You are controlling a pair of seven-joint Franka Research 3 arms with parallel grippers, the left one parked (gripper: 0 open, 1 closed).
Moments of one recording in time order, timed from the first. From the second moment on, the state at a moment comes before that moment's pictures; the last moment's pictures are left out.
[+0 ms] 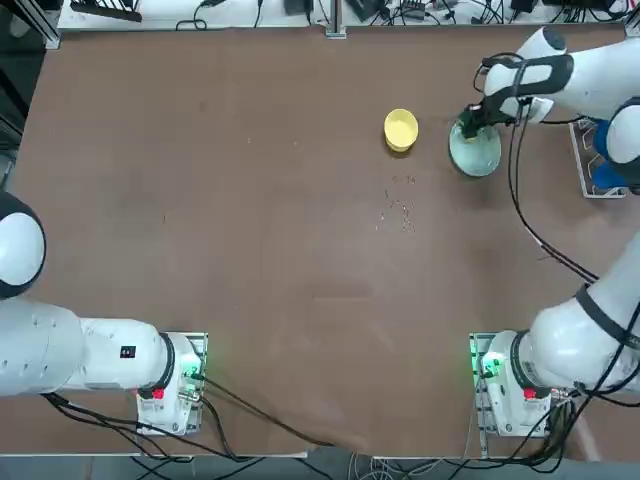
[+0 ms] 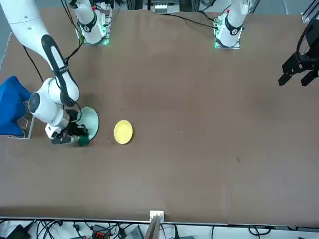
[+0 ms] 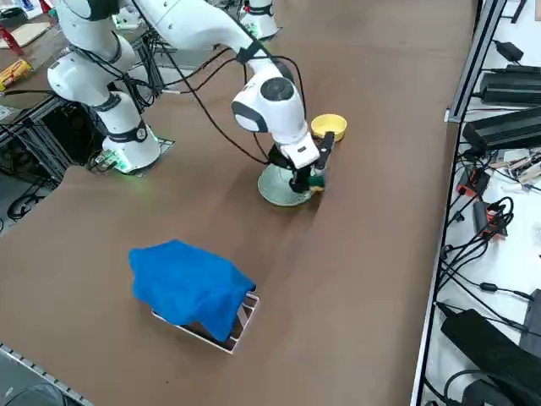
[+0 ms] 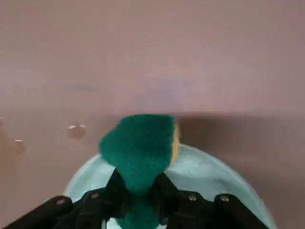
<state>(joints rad) -0.14 0.54 0.17 -2.03 0.23 2.64 -0.22</state>
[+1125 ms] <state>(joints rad) -0.07 0.43 0.17 -2.21 0.25 2.67 -0.12</state>
